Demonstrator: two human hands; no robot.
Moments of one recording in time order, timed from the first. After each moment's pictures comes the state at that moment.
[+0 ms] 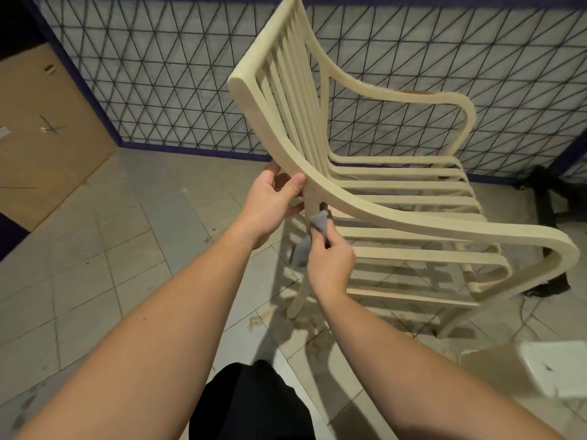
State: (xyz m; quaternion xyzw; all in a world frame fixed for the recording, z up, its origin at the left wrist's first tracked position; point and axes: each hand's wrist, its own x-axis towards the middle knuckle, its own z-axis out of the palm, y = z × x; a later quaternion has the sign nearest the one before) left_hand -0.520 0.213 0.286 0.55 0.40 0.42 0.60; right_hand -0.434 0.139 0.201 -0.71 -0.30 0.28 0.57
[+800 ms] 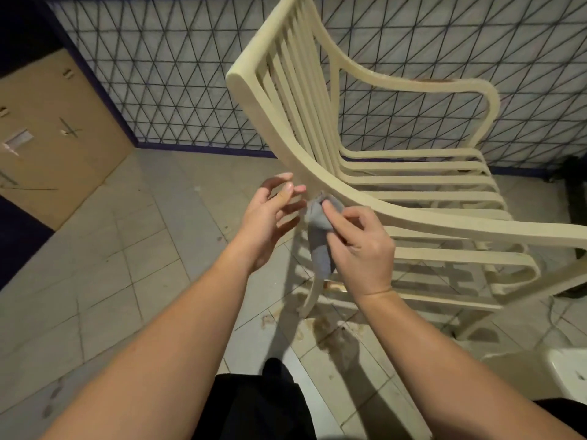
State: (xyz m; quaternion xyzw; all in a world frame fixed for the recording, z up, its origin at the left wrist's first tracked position) left_hand -0.532 0.204 0.264 0.44 0.44 0.42 0.66; right_hand -0.390 0.130 0.219 -0.57 -0.60 -0.12 0.55
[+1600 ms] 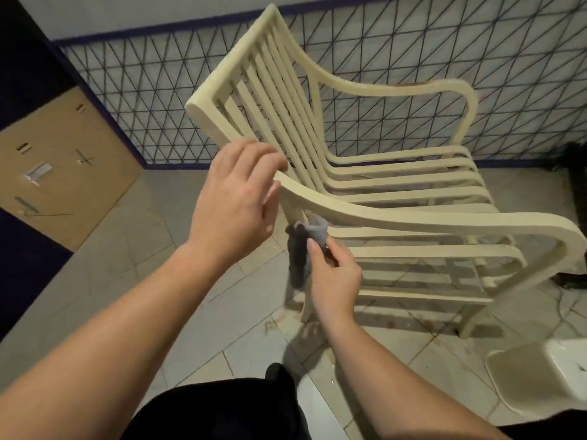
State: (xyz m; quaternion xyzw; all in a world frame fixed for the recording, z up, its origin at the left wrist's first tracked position) left_hand -0.521 0.158 0.349 0.86 0.36 0.32 -0.16; right_hand -0.407 0.094 0.213 -0.61 -0.27 0.34 0.66
